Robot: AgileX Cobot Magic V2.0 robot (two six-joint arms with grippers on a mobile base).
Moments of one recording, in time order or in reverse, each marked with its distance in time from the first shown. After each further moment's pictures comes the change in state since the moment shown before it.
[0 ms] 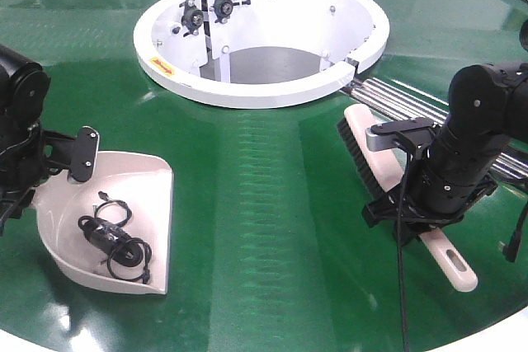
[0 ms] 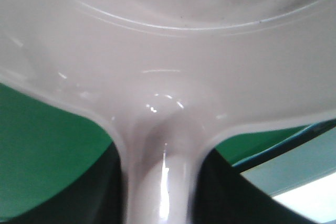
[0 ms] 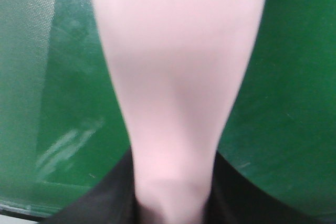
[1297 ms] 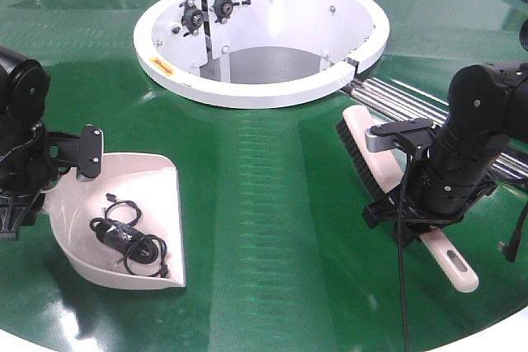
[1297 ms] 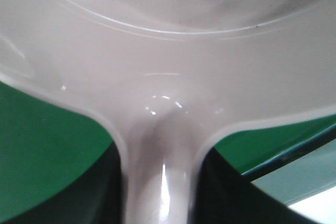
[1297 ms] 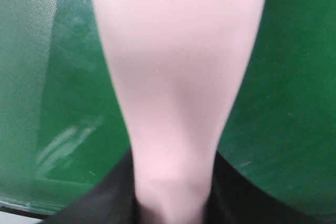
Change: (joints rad) left arm 0.000 0.000 0.000 -0.091 0.011 -0.052; right arm 0.000 0.000 0.000 0.003 0.005 -0.012
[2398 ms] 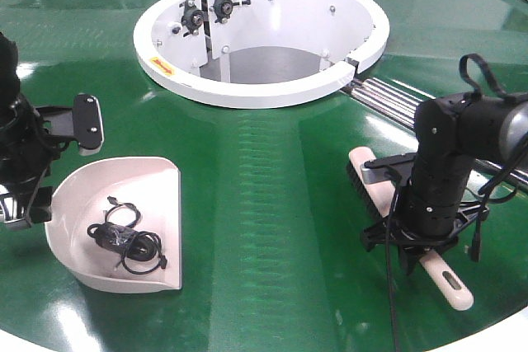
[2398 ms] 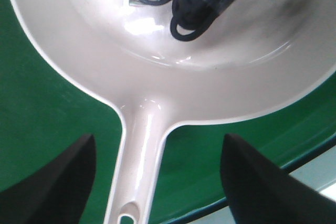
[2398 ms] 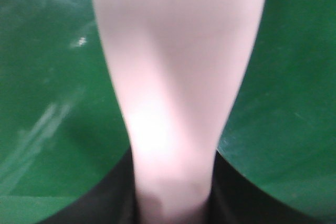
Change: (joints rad) left arm 0.000 -0.135 0.000 -0.163 -0.010 -0.034; right arm 0.000 0.181 0.000 -0.086 0.012 0.098
